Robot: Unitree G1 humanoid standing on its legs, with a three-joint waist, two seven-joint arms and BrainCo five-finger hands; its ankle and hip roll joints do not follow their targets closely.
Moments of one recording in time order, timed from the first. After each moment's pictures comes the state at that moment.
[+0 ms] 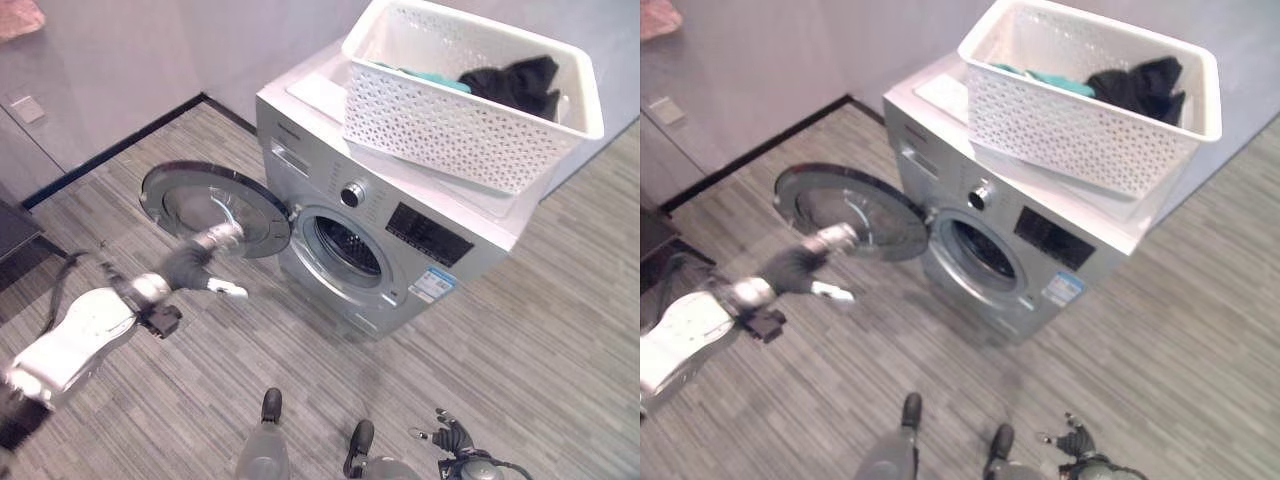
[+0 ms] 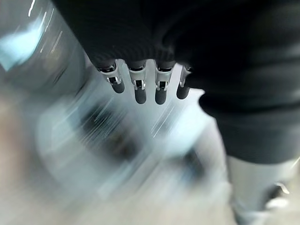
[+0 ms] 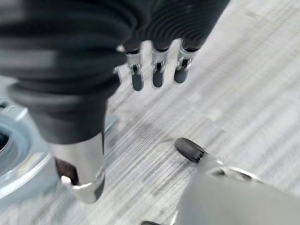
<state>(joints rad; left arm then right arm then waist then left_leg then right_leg) -0.56 1.36 -1.01 -0.04 -0.65 -0.07 -0.38 0.07 -0.29 0.30 0.90 0.21 -0.03 -0.13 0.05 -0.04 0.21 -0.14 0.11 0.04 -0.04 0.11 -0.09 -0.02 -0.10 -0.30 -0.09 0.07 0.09</state>
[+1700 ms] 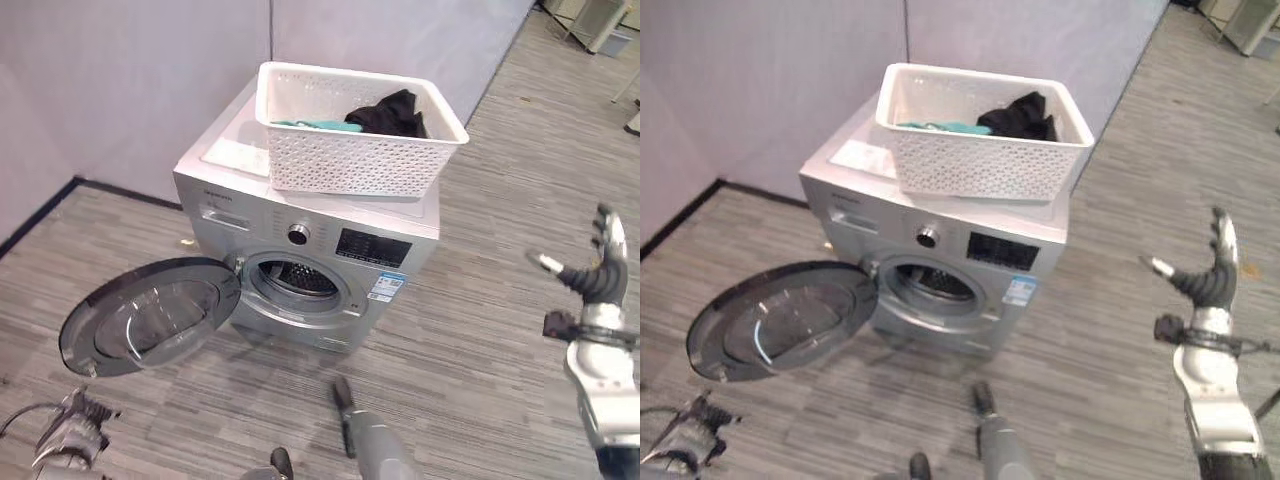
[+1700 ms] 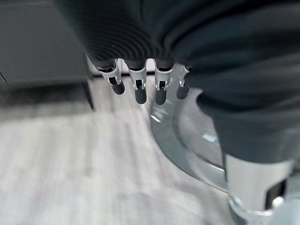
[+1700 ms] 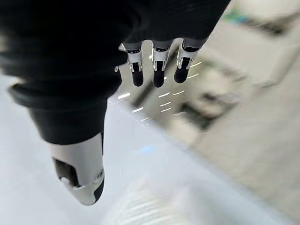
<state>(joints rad) -0.36 0.63 -0.14 1.31 0.28 0.02 0.19 -0.03 -0.67 -0.18 -0.11 0.10 -0.11 -0.41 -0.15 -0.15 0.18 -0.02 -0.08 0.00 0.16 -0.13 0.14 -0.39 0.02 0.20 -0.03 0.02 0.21</state>
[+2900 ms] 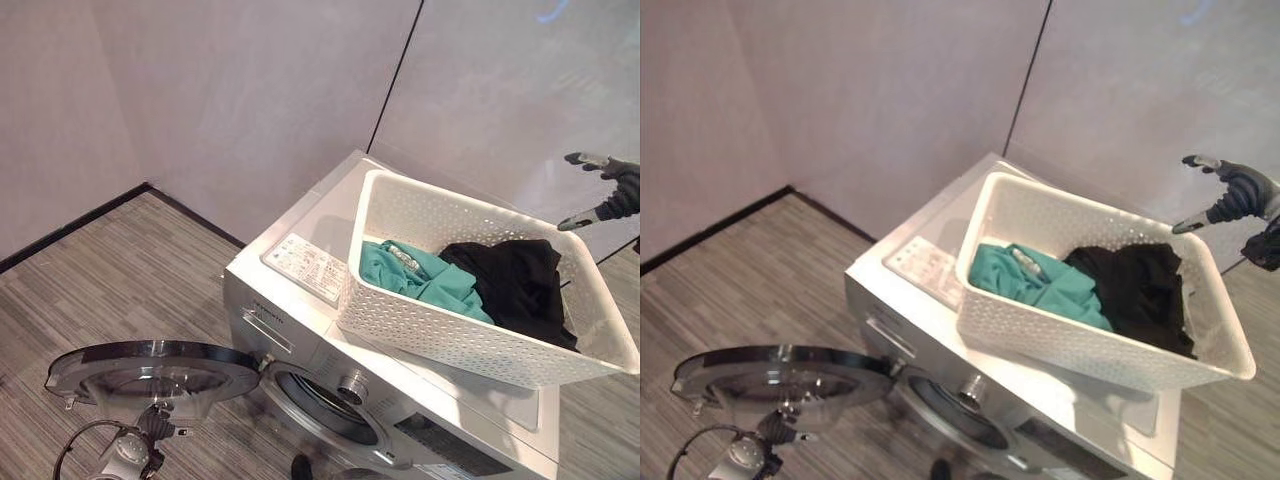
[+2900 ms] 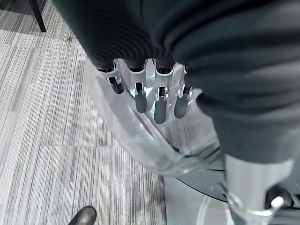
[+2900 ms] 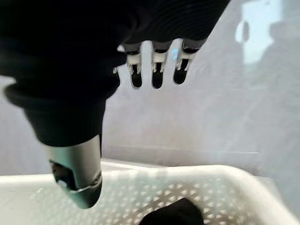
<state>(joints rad) -0.03 0.53 -0.18 1.01 0.20 -0.01 0.02 -0.53 -1.42 0.33 0.34 0.19 0.00 0.24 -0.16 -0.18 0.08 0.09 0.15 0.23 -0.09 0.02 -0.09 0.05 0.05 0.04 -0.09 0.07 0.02</state>
